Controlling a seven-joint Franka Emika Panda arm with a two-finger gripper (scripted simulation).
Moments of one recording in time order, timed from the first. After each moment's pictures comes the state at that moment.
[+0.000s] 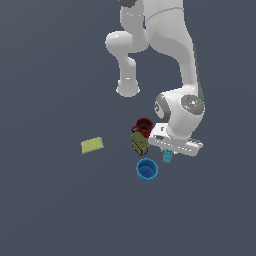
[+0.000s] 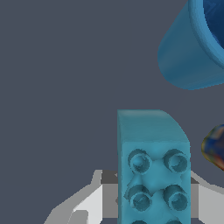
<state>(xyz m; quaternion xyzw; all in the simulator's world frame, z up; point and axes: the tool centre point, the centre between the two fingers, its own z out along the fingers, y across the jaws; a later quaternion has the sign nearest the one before) 0.016 0.186 0.073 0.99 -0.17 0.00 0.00</state>
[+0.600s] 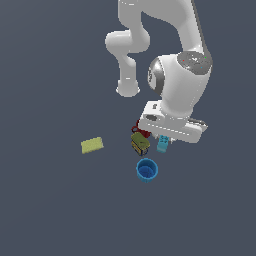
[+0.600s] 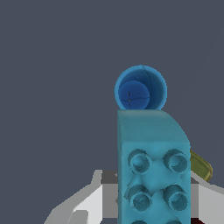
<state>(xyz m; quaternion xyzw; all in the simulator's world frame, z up) 0.030 0.135 0.198 0.99 -0.17 0.00 0.00</state>
